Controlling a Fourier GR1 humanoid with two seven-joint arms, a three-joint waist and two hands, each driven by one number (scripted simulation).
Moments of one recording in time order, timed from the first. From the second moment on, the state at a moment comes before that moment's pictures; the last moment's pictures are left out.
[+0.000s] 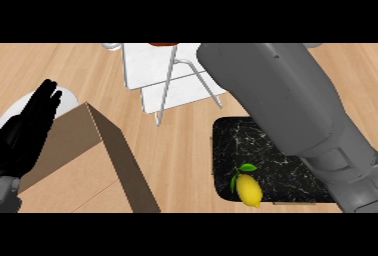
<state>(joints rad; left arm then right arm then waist) -0.11 0.65 -0.19 -1.67 0.53 0.31 0.16 -1.40 -0.14 0.27 -1.00 0.47 -0.03 0.61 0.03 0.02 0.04</state>
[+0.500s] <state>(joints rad) -0.10 0.65 -0.19 -1.67 0.53 0.31 0.16 -1.44 -0.12 0.18 -0.91 0.45 -0.12 0.58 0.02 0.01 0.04</state>
